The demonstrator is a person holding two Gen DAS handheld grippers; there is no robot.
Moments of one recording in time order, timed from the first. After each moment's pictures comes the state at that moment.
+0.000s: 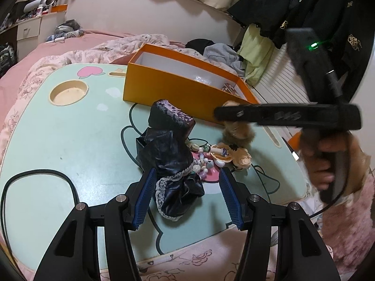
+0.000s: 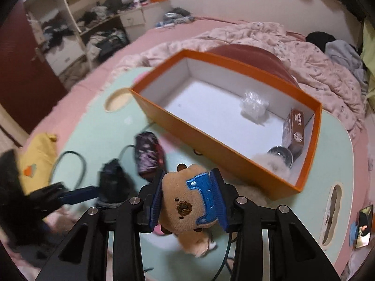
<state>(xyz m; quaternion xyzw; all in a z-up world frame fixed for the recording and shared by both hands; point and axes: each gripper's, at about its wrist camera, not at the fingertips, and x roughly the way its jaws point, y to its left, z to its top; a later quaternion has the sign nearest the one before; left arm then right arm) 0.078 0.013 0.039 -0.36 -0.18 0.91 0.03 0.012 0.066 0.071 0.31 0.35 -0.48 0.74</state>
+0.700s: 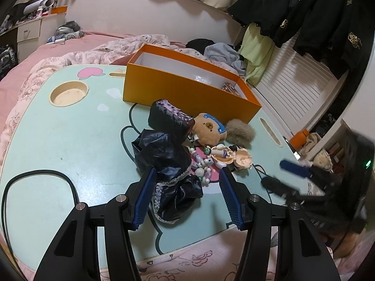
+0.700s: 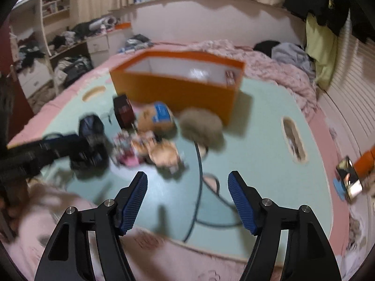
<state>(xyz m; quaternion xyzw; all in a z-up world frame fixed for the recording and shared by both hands) 0.077 0.016 0.038 -0.36 -0.18 0.91 0.03 -0.031 0.190 0.034 0.27 0.29 -0.61 0.68</state>
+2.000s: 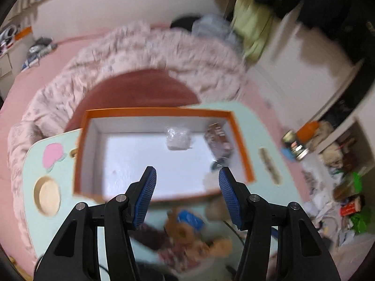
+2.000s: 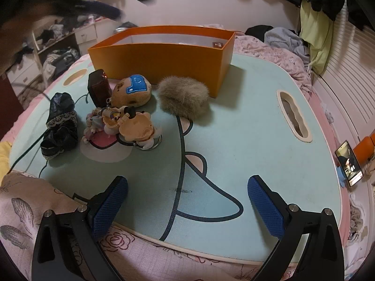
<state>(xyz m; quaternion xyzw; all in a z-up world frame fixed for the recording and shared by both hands) -0.127 0.047 0.115 -0.49 -0.08 0.87 0.06 -0.036 0.179 0.007 0.28 0.31 -0.62 0.66</state>
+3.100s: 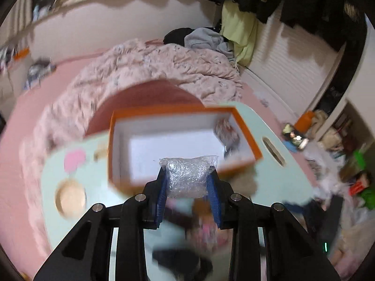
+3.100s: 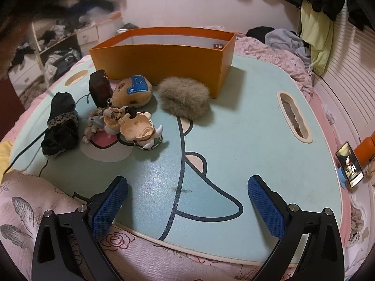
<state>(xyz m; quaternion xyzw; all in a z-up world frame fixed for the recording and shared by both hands) -0.040 -0.010 0.128 -0.42 -0.06 0.90 0.08 -0.036 0.179 0.004 0.28 0.31 -0.62 0.67</state>
